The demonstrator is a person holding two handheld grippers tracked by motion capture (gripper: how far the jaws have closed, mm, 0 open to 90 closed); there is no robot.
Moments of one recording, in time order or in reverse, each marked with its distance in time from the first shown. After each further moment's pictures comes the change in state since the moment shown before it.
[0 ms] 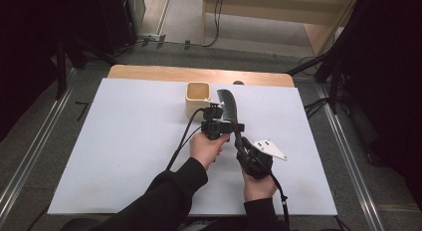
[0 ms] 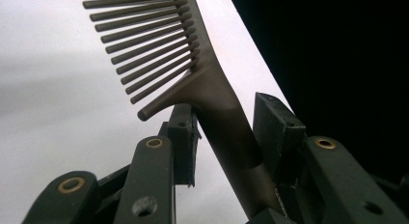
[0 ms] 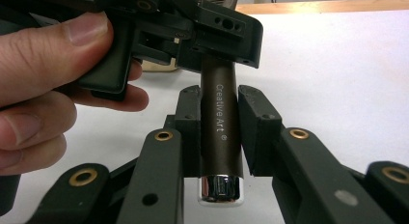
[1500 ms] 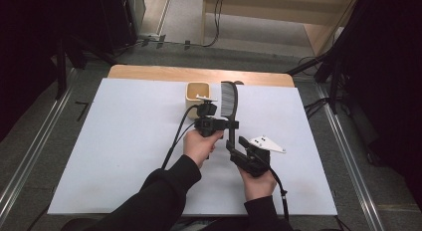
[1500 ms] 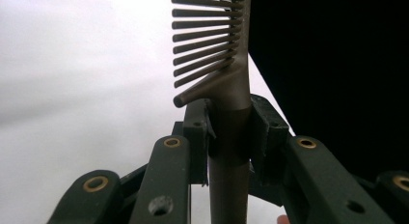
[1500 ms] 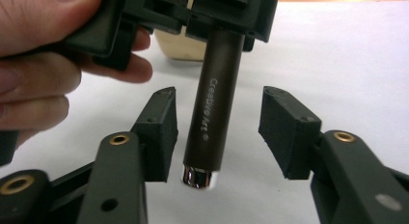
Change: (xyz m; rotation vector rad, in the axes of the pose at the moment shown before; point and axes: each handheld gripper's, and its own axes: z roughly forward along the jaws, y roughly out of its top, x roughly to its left) left arm 0.008 0.008 -0.022 -0.002 -0.024 0.012; right arm -0.003 0.005 0.009 0.060 0.152 -0.039
